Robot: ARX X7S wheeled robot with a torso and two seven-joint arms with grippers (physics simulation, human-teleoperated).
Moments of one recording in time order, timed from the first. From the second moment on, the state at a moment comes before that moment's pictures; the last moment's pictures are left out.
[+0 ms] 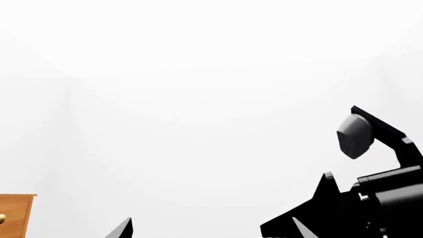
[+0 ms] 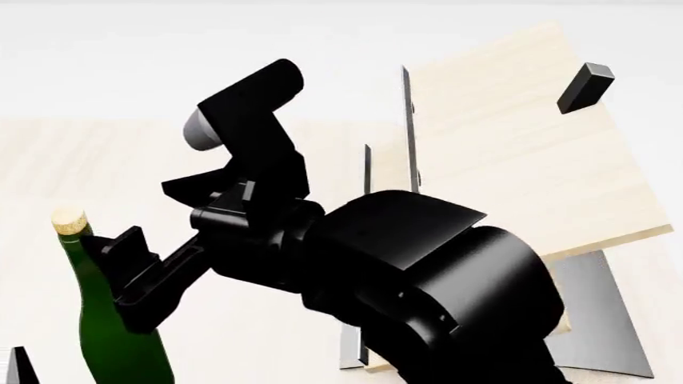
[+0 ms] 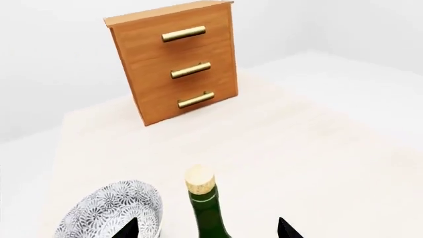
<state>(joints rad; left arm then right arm) 0.26 -0.37 0.29 0.55 0.10 0.40 -0.56 1.09 0.15 -0.48 0.06 0.84 1.04 -0.36</state>
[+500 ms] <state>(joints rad) 0.26 -0.38 0.29 0.55 0.09 0.40 -0.56 1.08 0.09 -0.56 0.20 0.78 0.94 -0.39</state>
